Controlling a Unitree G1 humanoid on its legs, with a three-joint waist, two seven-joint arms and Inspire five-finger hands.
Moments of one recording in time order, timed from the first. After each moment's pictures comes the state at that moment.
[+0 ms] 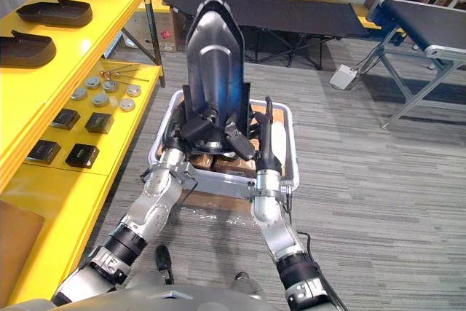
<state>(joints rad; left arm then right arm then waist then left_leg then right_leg) -0.30 0.04 -0.42 0.23 -0.38 -0.24 0.34 -0.06 -0.18 0.22 0.25 -0.35 -0.29 -0.53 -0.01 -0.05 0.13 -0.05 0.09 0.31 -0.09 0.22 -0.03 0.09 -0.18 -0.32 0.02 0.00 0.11</state>
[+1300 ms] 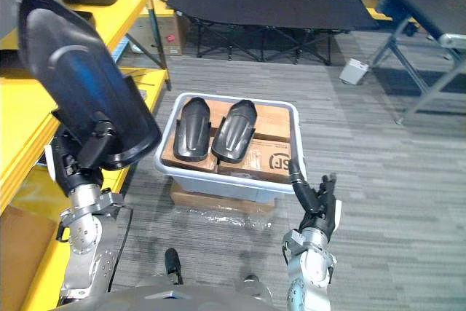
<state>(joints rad) 0.27 0.02 0.03 -0.28 -0.23 -0.35 0.44 0.28 -0.04 -0.11 0.20 0.36 -0.21 -0.14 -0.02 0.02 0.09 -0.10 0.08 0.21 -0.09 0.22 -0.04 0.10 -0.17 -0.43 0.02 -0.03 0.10</state>
